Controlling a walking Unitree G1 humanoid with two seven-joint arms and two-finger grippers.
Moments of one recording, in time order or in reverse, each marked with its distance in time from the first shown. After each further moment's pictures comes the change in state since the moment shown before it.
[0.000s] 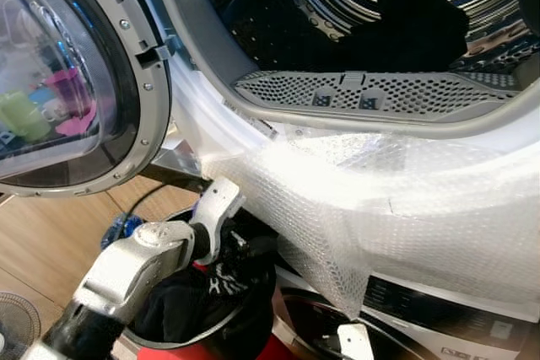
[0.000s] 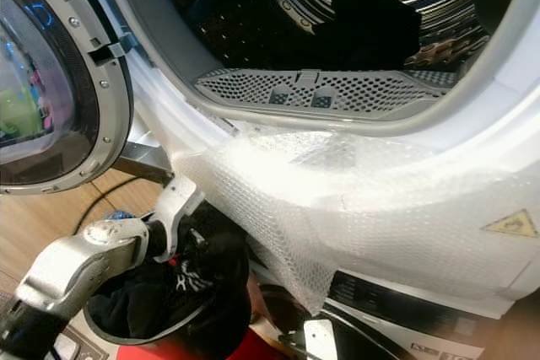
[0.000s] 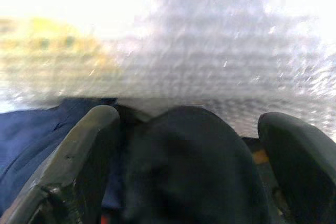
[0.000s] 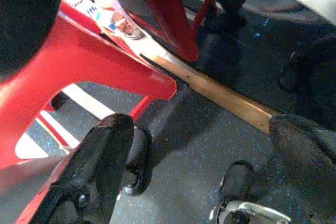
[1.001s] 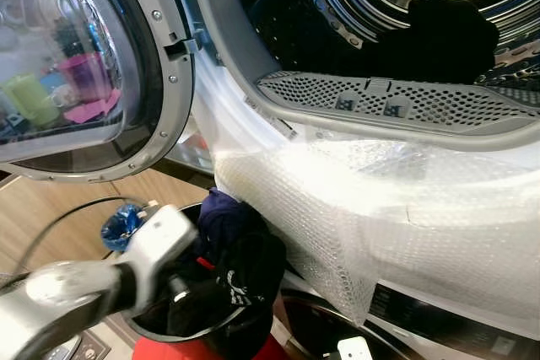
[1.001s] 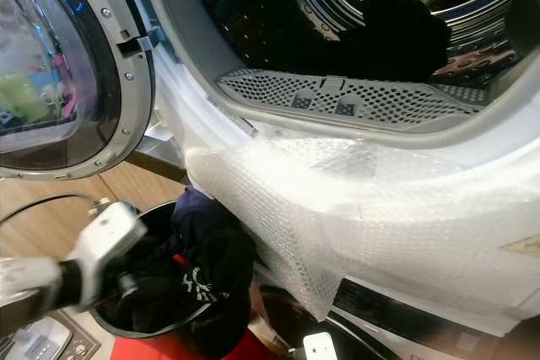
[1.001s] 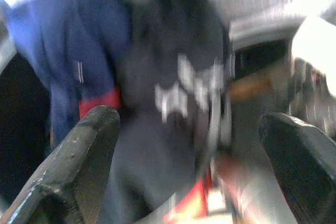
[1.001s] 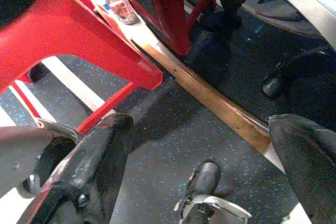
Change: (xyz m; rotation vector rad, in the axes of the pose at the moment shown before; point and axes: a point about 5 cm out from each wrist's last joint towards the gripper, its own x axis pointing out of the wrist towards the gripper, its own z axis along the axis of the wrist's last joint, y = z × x) left arm -0.110 -0.007 -0.022 0.121 0.299 -0.075; right arm -0.001 -0.009 -0.011 -0.111 0.020 0.003
